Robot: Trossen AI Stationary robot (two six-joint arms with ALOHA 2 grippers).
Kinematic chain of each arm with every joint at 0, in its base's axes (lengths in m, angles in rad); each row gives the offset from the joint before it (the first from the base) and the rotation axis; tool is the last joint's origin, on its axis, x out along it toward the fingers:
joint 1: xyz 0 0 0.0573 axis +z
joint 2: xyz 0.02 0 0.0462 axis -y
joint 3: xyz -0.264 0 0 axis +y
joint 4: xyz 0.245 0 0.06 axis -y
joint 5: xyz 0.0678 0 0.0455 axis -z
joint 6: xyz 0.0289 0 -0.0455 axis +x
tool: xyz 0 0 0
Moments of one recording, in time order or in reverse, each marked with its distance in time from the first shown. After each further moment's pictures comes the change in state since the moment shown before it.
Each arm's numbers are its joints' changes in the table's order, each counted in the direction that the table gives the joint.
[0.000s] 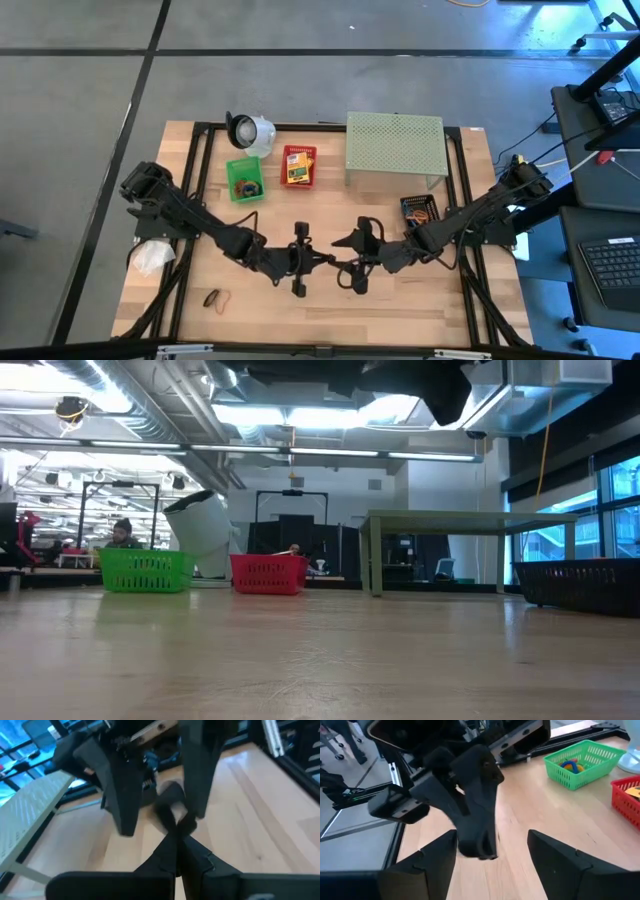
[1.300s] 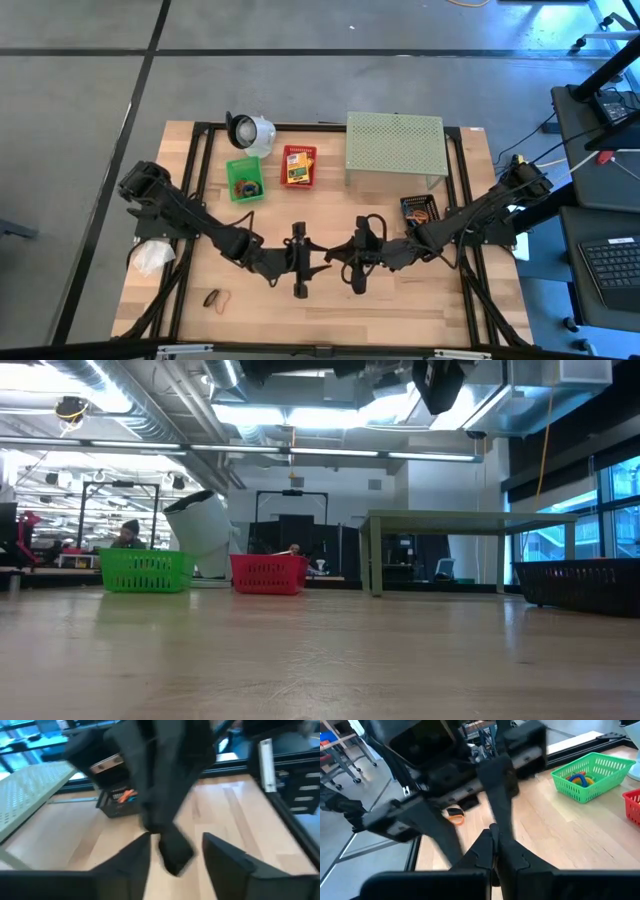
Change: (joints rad) left arm -0.018 0.016 0.000 0.048 -0.018 -0.175; right arm 0.000 -0.001 0.000 0.107 -0.003 0.018
